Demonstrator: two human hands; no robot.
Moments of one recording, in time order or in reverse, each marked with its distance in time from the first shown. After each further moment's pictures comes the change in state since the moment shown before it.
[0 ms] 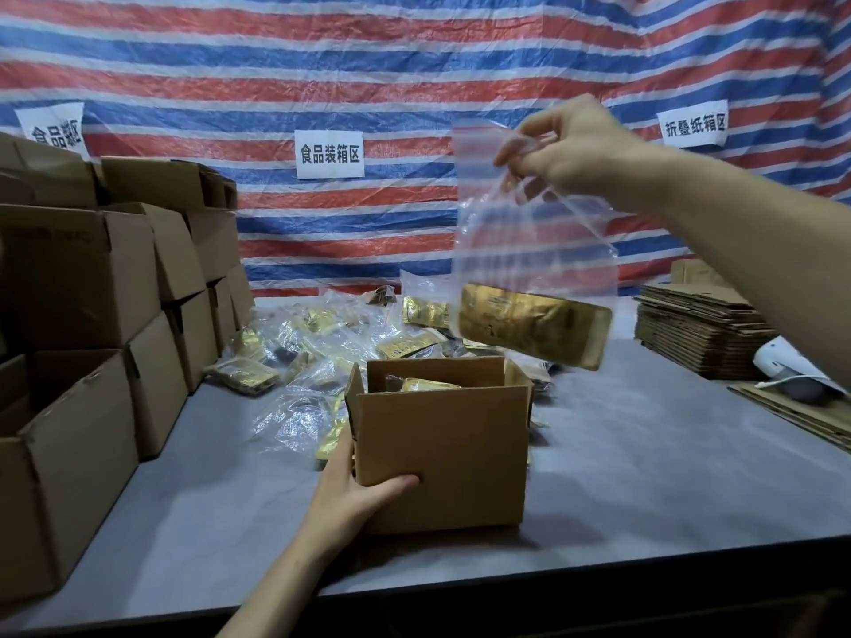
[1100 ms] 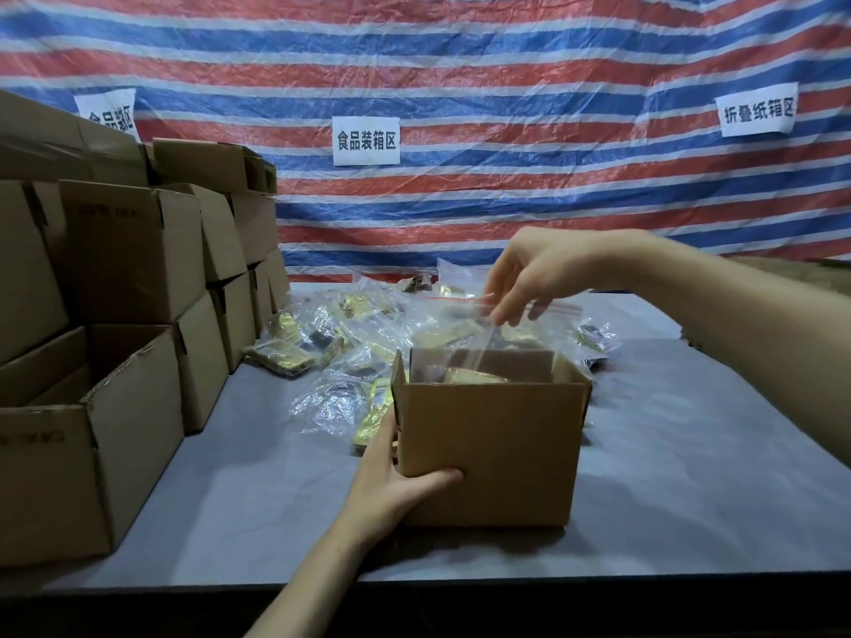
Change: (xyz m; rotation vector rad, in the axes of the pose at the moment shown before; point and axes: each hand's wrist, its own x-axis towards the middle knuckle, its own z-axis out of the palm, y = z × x) left_hand 0.001 -0.003 0.000 -0.009 -0.007 0.015; right_hand -0.005 0.026 0.092 -0.213 -0.692 0.041
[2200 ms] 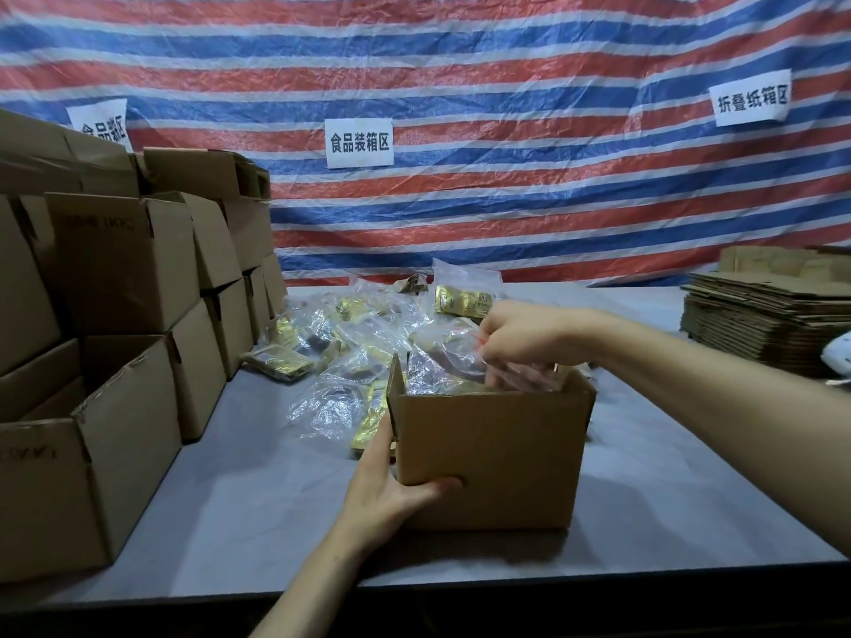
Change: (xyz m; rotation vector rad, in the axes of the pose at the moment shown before) left_hand -0.002 -0.001 -0.004 0.079 -0.028 0.075; right_hand 0.010 0.021 0.065 0.095 -0.034 0.171
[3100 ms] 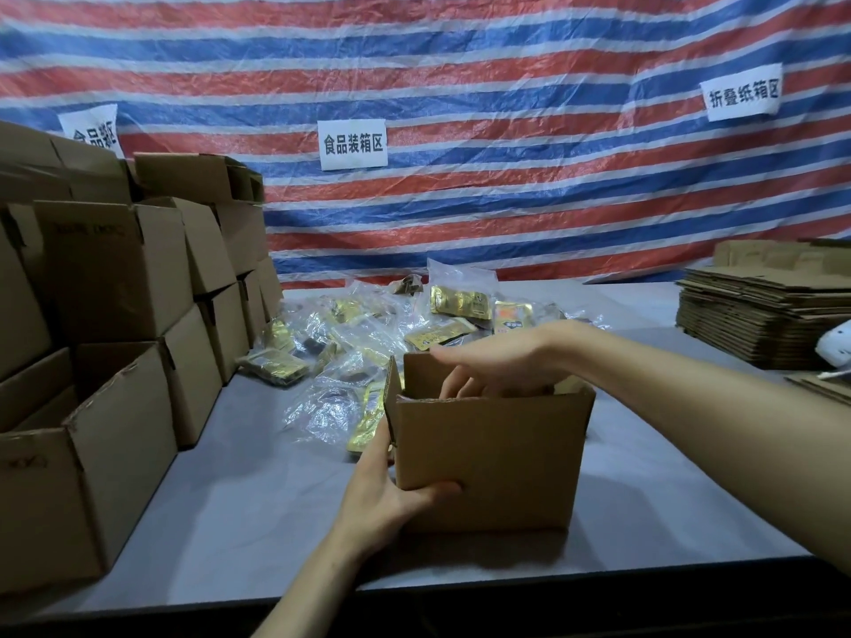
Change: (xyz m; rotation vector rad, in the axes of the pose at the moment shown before) left_hand 0.000 0.002 0.000 0.089 0.020 0.071; right_hand -0.005 -0.009 0.017 0.242 -0.466 0.102
